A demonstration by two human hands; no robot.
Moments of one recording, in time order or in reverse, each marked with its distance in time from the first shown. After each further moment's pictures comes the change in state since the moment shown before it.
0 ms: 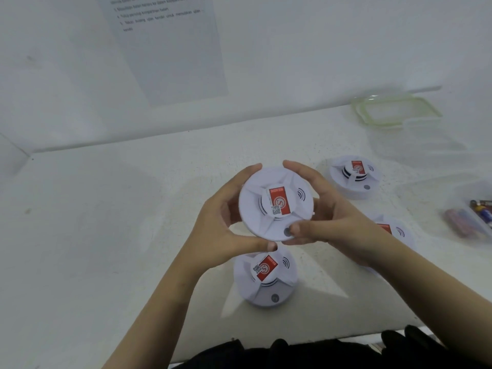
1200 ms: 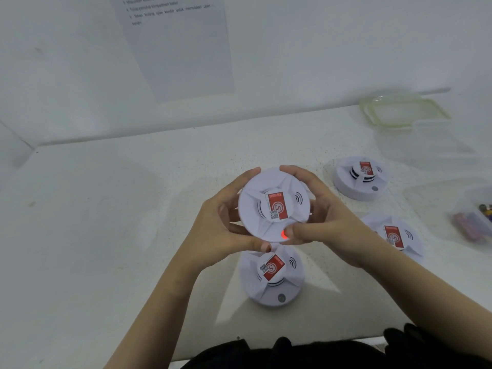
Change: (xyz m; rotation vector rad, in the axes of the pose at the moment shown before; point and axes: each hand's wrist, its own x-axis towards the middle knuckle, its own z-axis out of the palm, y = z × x) left_hand -0.006 -0.007 -0.010 -0.124 -0.020 -0.097; right_hand 0.015 0.014 0.009 0.005 0.025 -0.013
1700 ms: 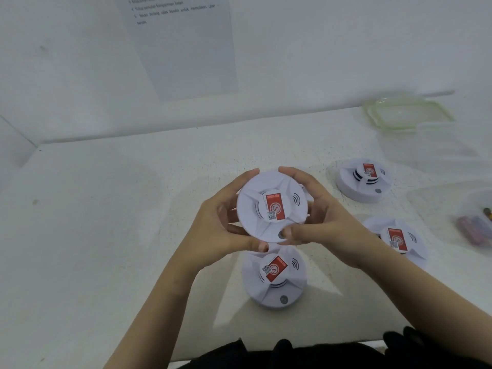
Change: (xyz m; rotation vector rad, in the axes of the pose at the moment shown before) left_hand -0.001 -0.002 -0.007 0.016 0.000 -0.012; right_hand 0.005 0.001 0.003 -0.004 -0.021 0.016
